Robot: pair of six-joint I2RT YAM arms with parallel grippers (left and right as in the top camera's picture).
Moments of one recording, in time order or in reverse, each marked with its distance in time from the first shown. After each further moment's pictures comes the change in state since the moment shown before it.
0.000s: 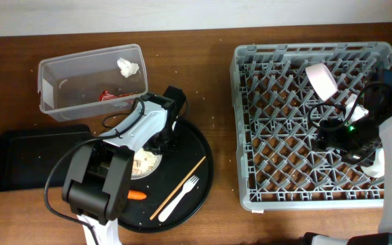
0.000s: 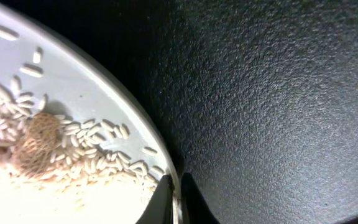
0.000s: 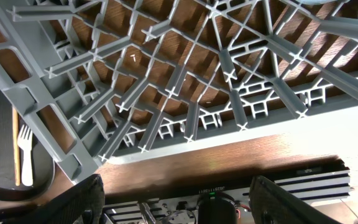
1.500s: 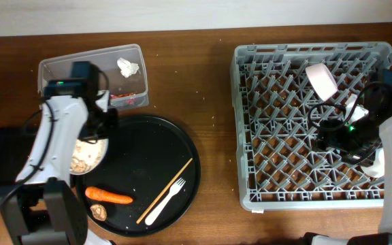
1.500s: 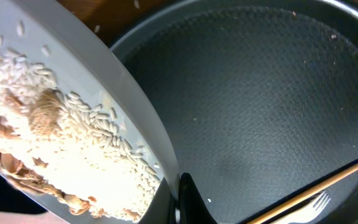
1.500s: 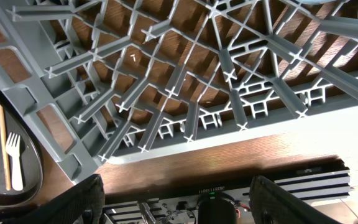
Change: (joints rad) left arm 0.461 -0.274 0.090 -0.187 0.071 0.165; right arm 0.000 0.000 0.000 0.000 0.001 0.000
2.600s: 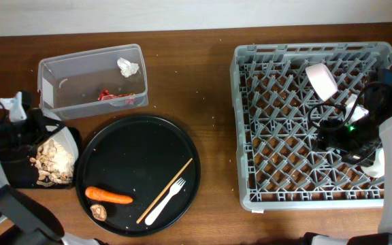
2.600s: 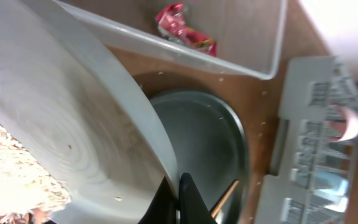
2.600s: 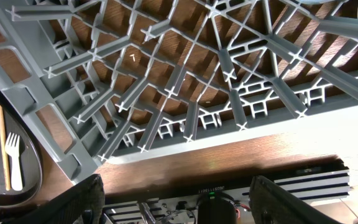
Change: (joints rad) left arm 0.611 0.000 0.000 0.072 0.739 0.261; right arm 0.000 0.000 0.000 -0.001 0.001 0.000
